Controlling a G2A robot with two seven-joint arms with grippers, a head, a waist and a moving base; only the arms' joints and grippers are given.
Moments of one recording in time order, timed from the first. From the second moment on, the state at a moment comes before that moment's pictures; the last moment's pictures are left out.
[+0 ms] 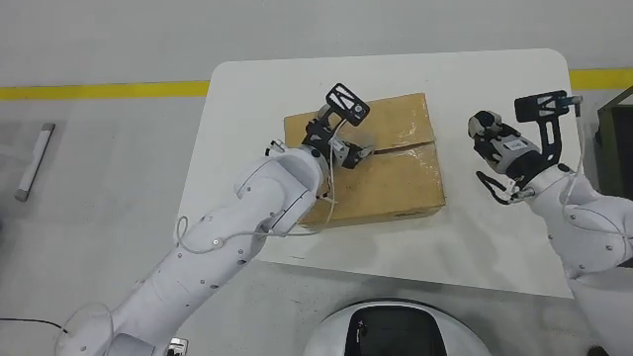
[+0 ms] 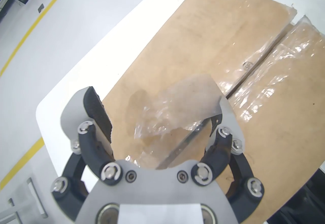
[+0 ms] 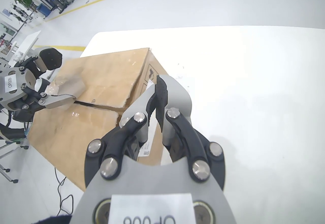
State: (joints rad) left arm 0.41 -1.10 -0.56 -1.70 1.01 0.07 -0.78; right arm -1.33 -1.14 1.60 -2.05 -0.76 0.05 0.58
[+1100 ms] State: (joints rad) left arm 0.37 -1.25 -0.66 -1.67 1.13 0.17 -1.04; right arm -1.44 -1.13 1.73 -2.11 -0.64 -0.09 0.47
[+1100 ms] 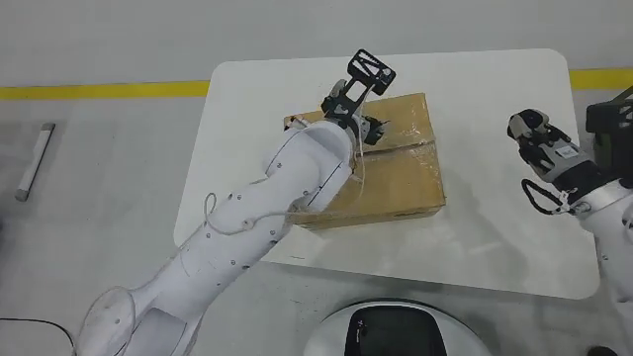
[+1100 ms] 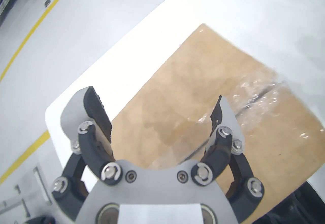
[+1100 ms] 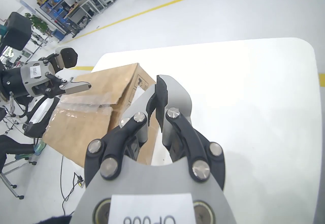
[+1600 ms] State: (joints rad) left arm 0.85 -1.10 -1.25 -2.09 1.49 0.09 -1.37; right arm -1.08 -1.17 1.18 -1.99 -0.83 -0.11 0.45
